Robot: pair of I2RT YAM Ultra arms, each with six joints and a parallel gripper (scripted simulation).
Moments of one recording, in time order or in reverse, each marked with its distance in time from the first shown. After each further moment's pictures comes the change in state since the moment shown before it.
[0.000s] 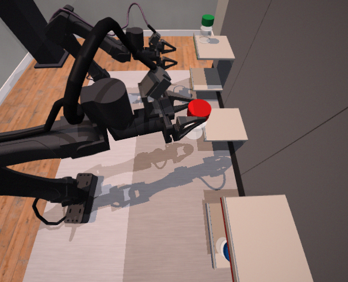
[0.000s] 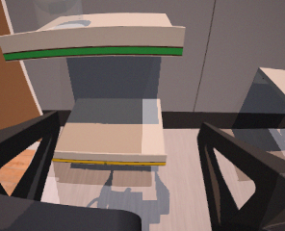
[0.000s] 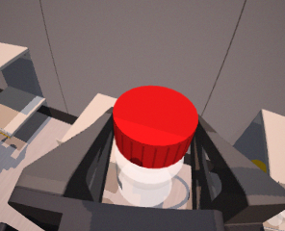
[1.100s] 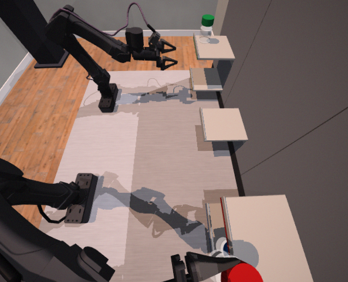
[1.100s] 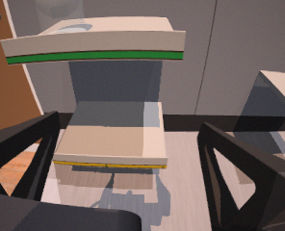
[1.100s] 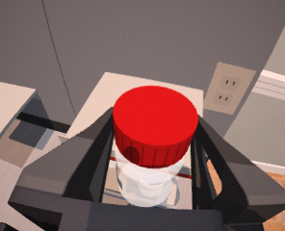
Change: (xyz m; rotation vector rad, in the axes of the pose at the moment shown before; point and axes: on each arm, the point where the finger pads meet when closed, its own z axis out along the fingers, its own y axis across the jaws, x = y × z) left arm -0.003 0.001 0.000 -0.010 -0.013 0.003; right arm 0.013 -0.310 -0.051 0.094 0.038 0.037
